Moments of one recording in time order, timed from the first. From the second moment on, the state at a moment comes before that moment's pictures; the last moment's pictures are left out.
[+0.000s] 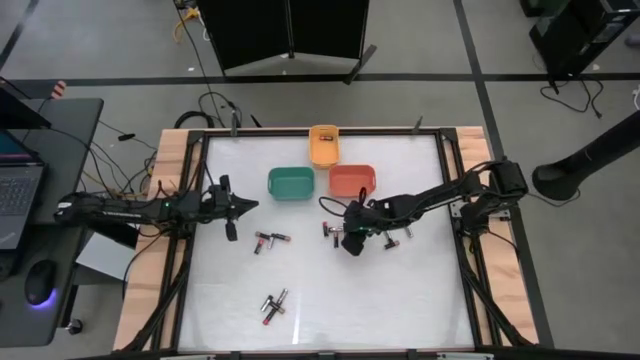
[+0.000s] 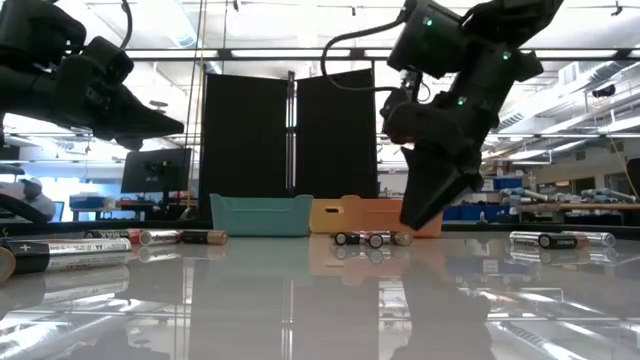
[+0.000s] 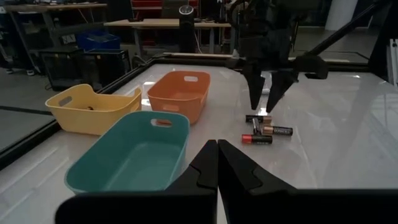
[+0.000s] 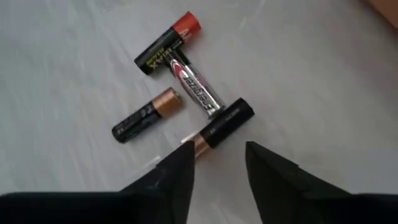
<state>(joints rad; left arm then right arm) 0.01 0.33 0.01 0.19 -0.22 -0.04 0.09 1.69 0.88 -0.28 0.13 0.71</state>
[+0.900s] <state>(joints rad) 0.01 0.33 0.01 0.19 -0.23 -0.04 0.08 1.75 0.89 -0.33 0.15 0.66</state>
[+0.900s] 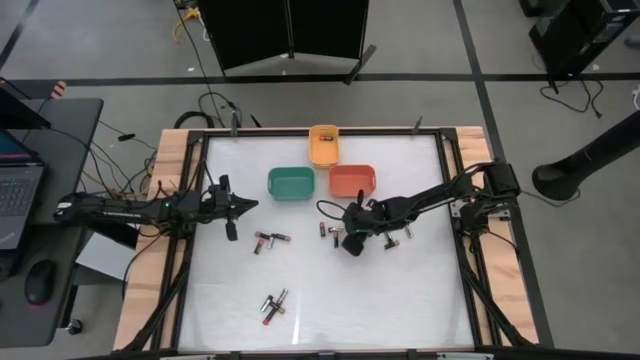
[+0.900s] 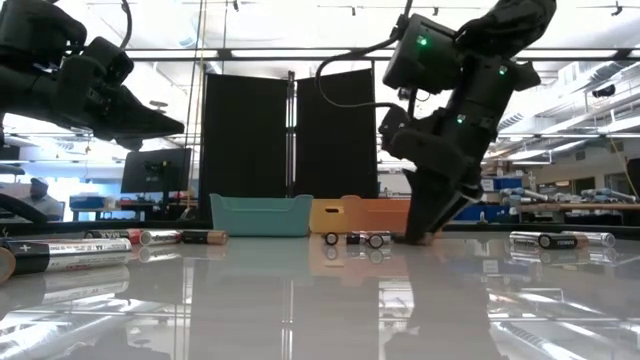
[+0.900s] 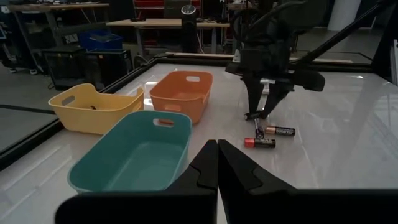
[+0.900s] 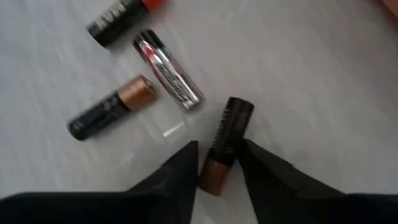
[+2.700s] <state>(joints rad) 0.01 0.33 0.01 0.19 -0.23 -0.03 -0.36 1.96 1.24 -0.62 0.14 -0.25</state>
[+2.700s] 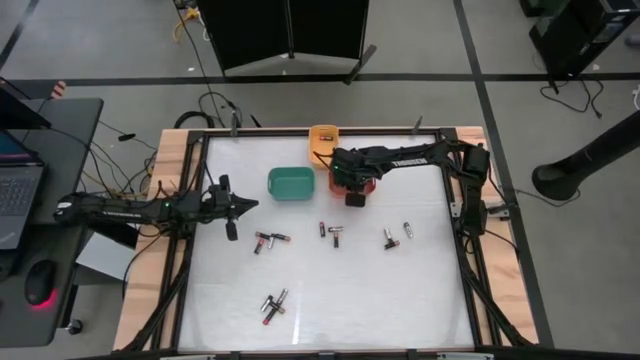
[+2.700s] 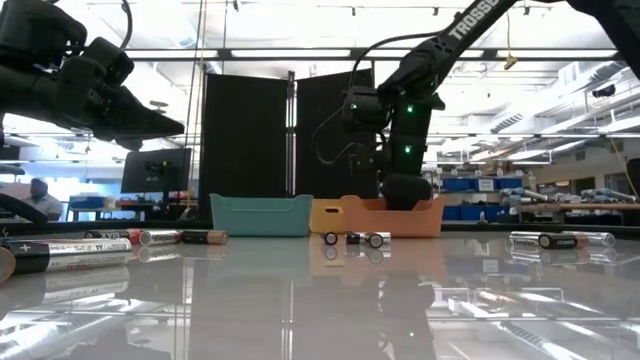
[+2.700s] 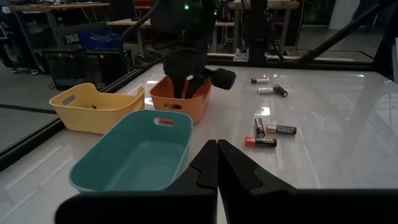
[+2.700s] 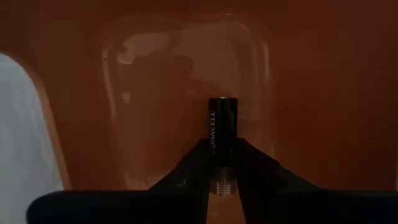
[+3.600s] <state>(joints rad) -0.03 0.61 0.27 -0.11 -0.08 -0.11 -0.13 1.54 1.00 -0.61 0.23 -0.05</state>
